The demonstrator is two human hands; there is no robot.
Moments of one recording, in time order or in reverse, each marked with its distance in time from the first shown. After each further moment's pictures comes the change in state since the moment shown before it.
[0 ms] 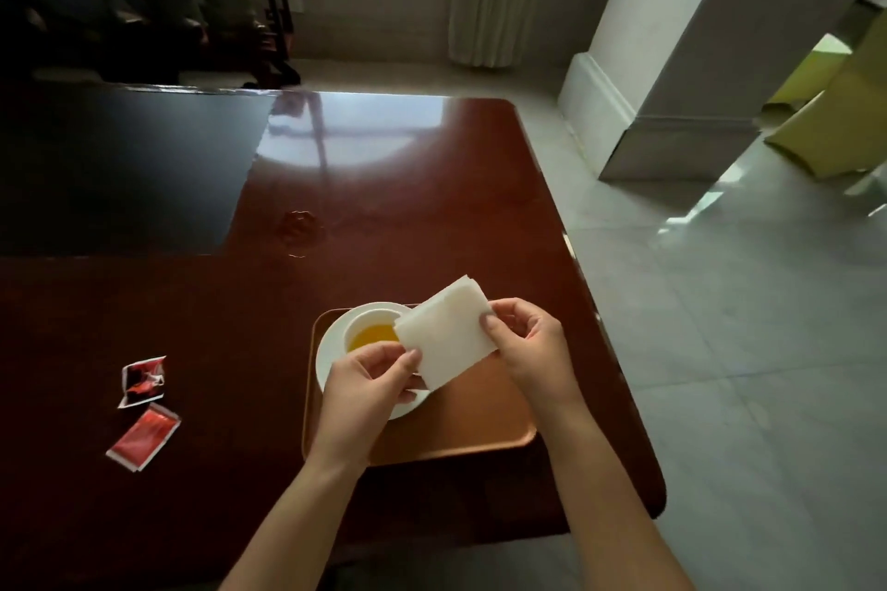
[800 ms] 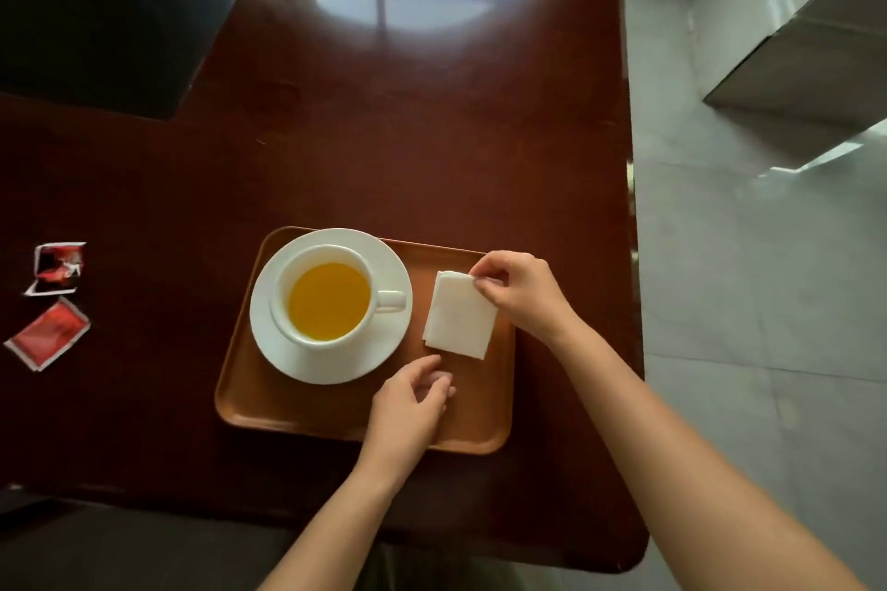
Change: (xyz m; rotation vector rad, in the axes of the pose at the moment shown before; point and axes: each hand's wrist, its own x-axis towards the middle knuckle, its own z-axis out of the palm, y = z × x) left_hand 0.038 -0.125 0.110 0.221 0.089 -0.384; right_hand 0.154 0.125 -0.020 -0.634 -0.521 -0.134
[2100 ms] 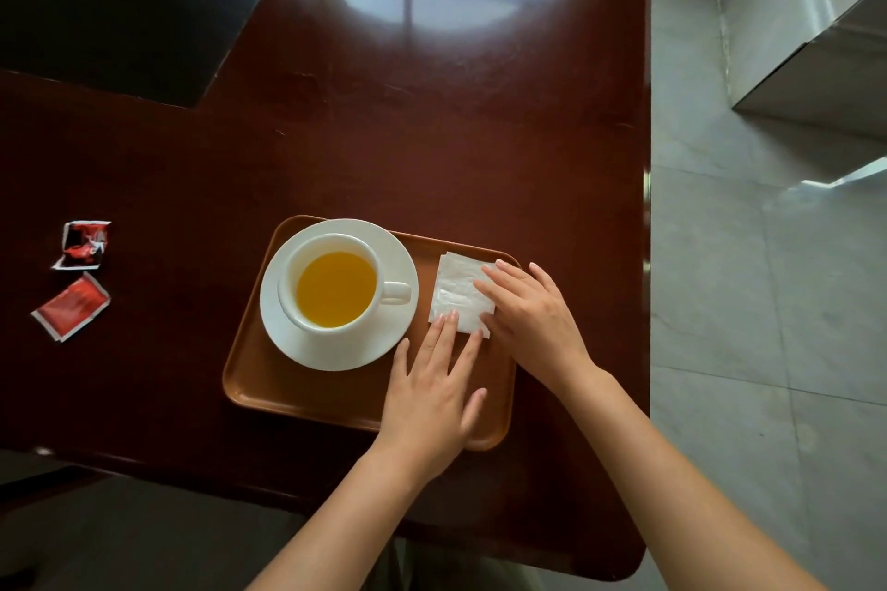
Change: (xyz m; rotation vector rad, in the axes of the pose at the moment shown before) left_hand -0.001 0.000 0.019 1.087 0.001 0.476; right_hand -0.035 0.020 0.012 -0.461 0.068 -0.384
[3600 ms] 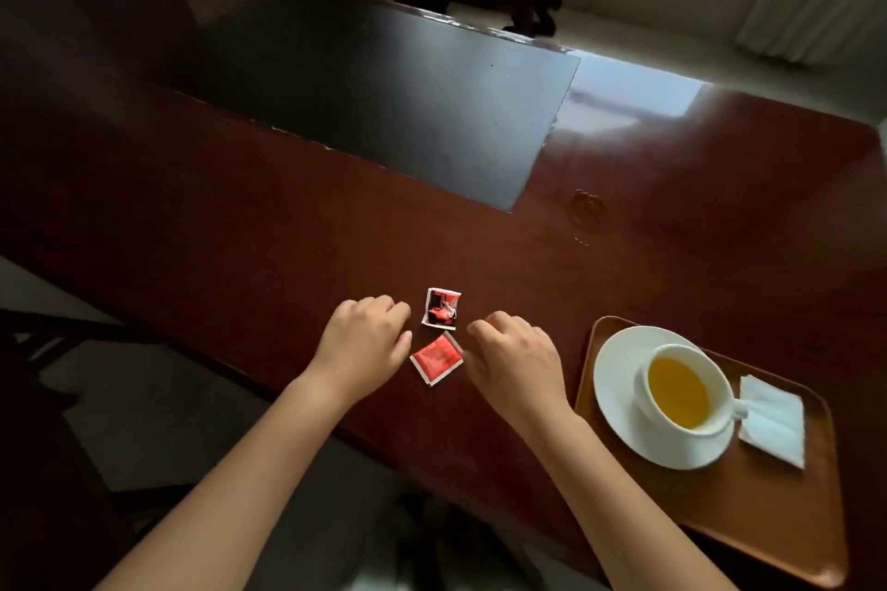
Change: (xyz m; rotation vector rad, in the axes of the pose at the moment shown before) left_hand -0.117 -0.395 -0.206 0.110 0.242 -0.182; right_hand 0.163 -0.387 0.048 -0.067 -0.054 -0.042
